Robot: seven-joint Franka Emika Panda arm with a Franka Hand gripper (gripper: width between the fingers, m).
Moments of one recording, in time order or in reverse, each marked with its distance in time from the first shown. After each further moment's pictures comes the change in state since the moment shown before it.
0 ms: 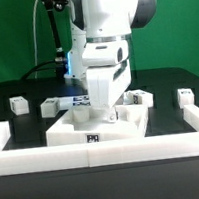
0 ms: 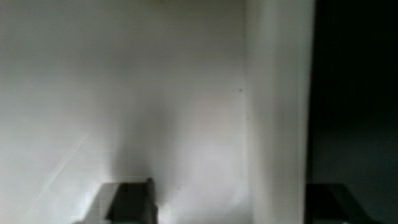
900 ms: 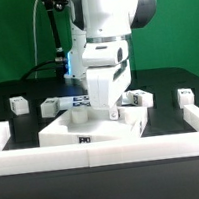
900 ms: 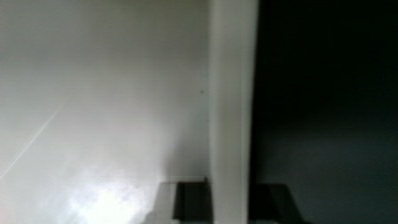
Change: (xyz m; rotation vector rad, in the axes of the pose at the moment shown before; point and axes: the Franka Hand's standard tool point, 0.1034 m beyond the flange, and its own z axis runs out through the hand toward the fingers) arm 0.000 0.000 0.000 0.002 -0.002 -0.018
